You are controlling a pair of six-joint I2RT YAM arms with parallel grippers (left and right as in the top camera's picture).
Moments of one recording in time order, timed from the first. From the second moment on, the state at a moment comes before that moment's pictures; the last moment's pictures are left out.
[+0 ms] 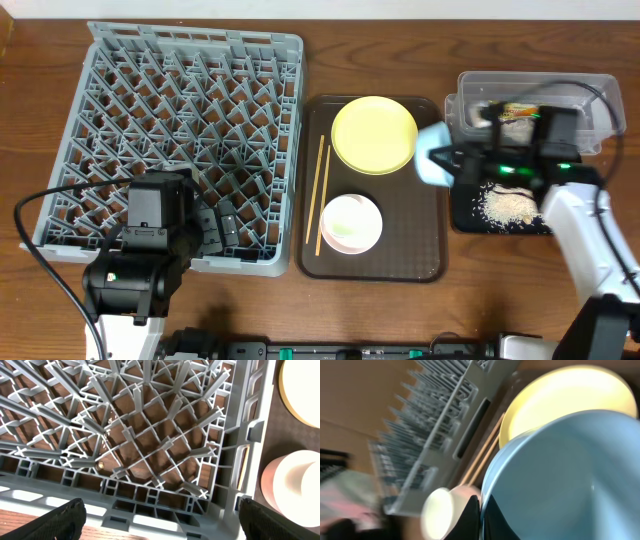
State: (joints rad) left arm -0.08 0.88 0.93 -1.07 -0.01 -0.25; right arm -0.03 1.47 0.95 -0.40 -0.93 0.02
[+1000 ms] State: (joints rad) left arm -0.08 0.88 0.93 -1.08 -0.01 -0.25; right arm 0.48 1.75 0.95 0.02 -0.11 -0.09
